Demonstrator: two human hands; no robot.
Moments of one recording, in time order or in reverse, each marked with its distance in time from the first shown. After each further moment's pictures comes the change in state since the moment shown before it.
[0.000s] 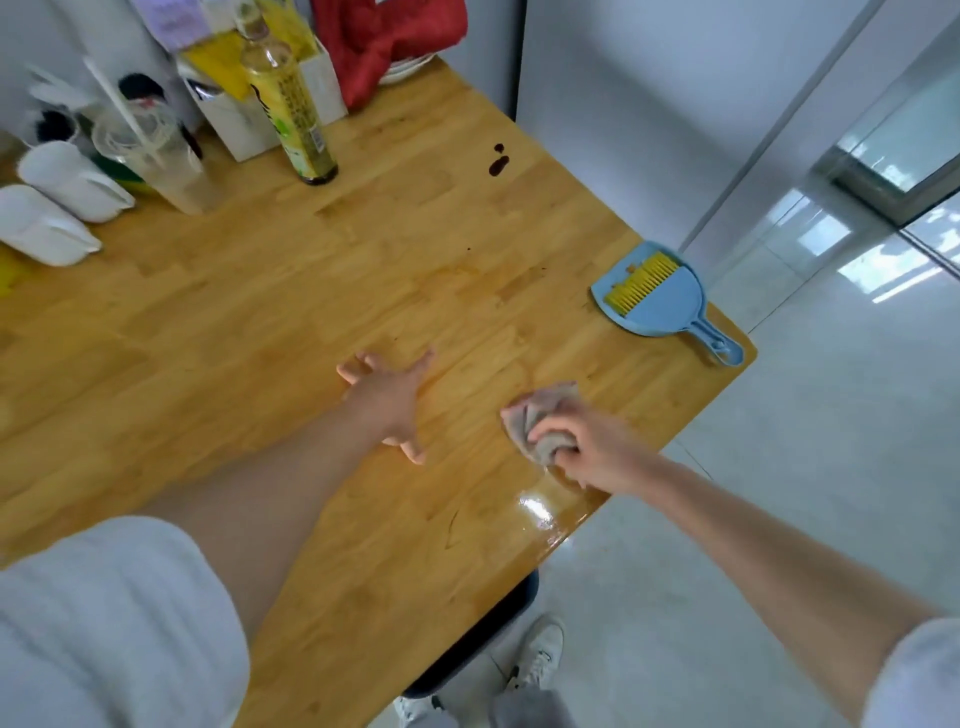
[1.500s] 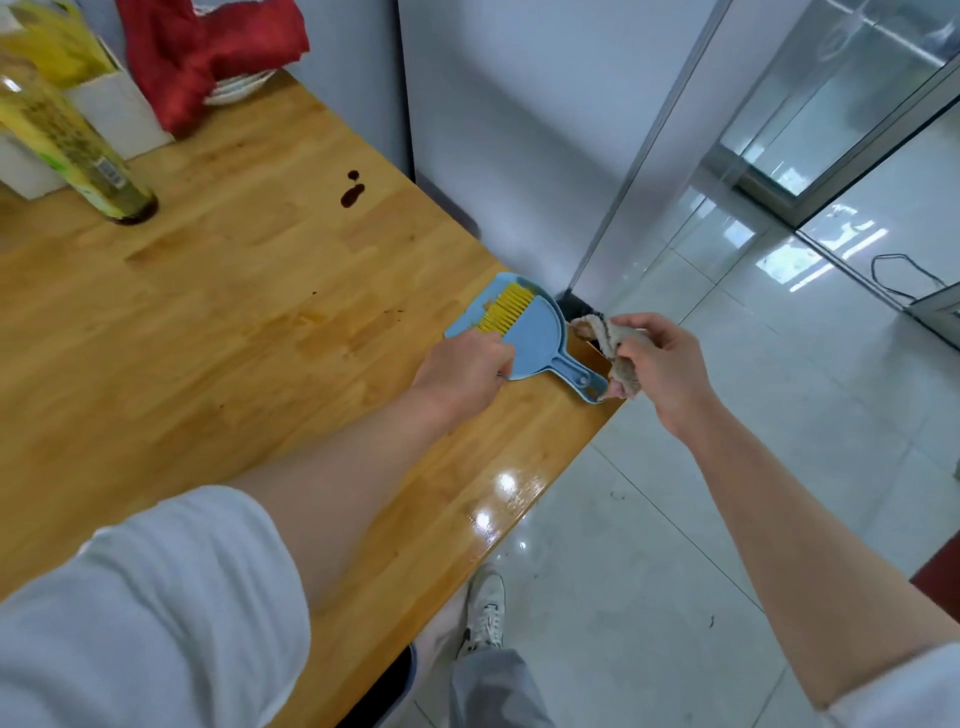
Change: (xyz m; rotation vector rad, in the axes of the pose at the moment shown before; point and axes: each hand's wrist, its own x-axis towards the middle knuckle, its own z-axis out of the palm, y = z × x) left_hand 0.078 0.236 -0.061 -0.129 0.572 0.655; right_hand -0.022 0.141 -0.173 0.823 0.770 0.503
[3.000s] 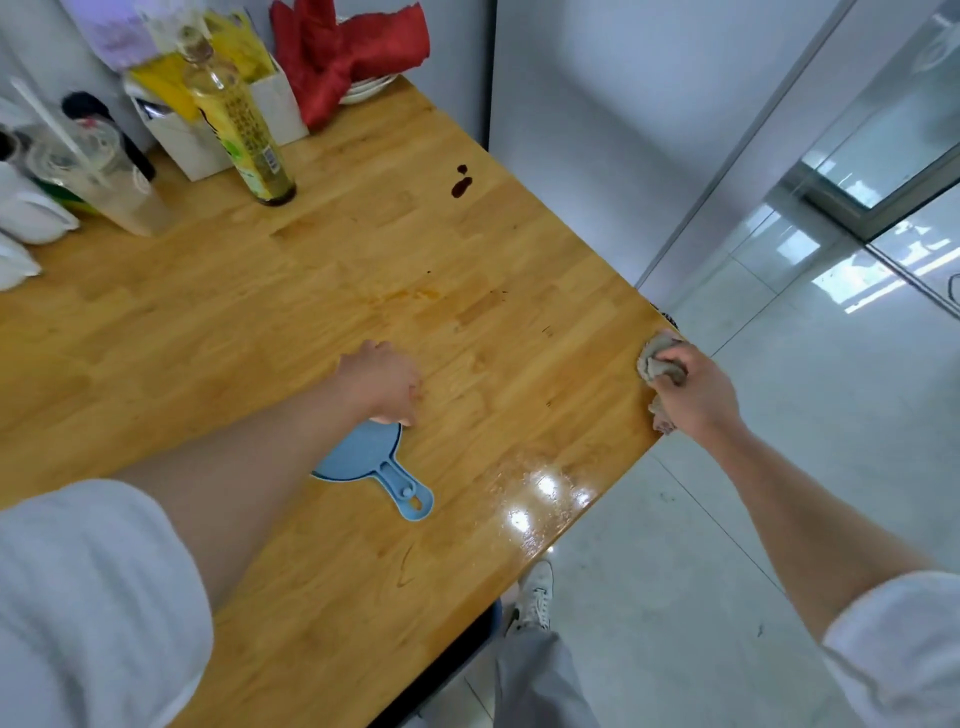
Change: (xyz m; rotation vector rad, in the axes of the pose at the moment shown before) left_hand -0.146 -0.130 -0.068 0.267 -0.509 -0.425; right_hand -0.035 0.047 0.052 -0.866 0.067 -0.313
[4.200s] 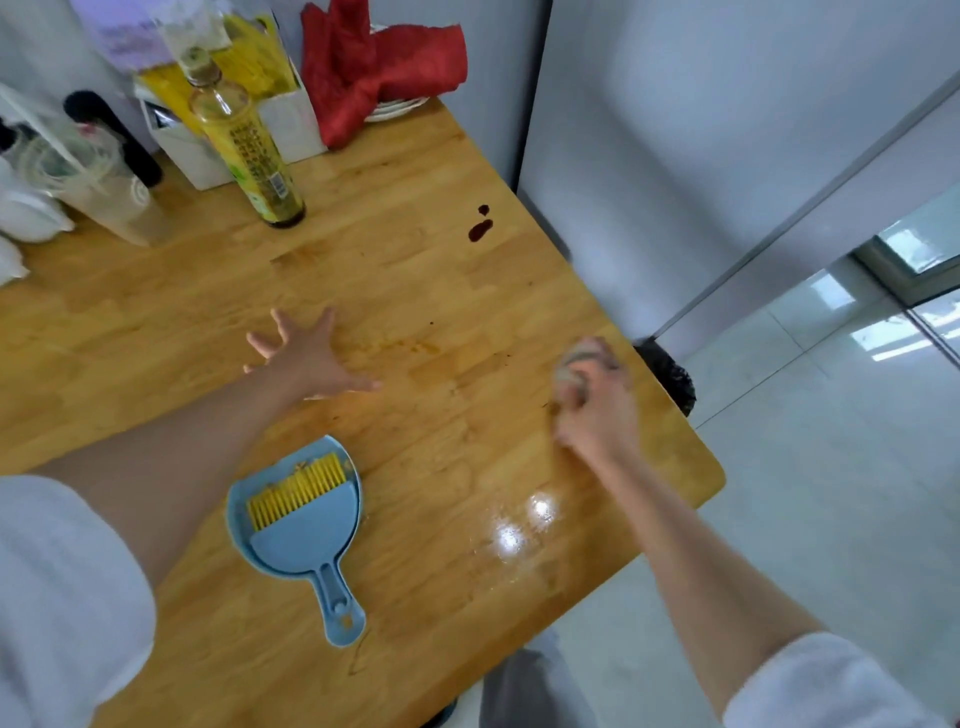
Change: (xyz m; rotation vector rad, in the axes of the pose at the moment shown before) left_hand 0.073 -0.085 -0.027 -0.566 0.029 -0.490; right_hand 0.065 -0.113 0.048 0.154 -0.171 -0.105
